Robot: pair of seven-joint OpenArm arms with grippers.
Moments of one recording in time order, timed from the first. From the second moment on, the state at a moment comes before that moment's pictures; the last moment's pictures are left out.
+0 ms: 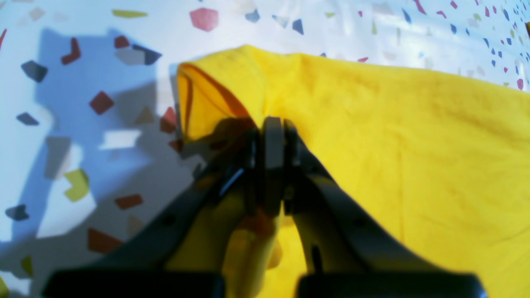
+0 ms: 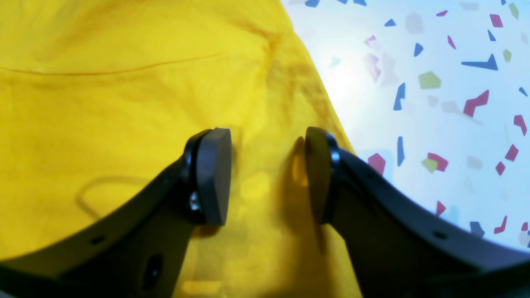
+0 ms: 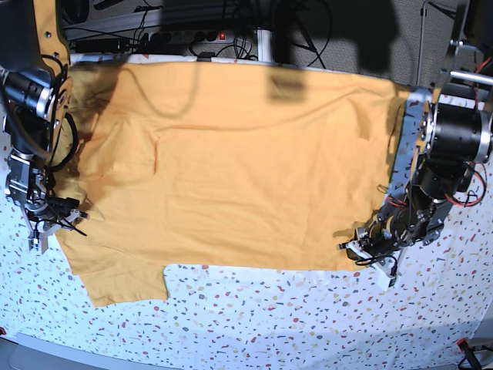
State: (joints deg) left arm -47.1 -10.7 14.8 8.3 -31.8 -27.6 13.7; right arm 34.8 26.7 20.5 24.4 -7.0 19.5 -14.0
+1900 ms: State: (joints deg) left arm -47.1 -10.7 14.8 8.3 -31.9 -27.6 14.3; right arm 34.4 34.5 20.5 25.5 1.7 20.6 -24.3
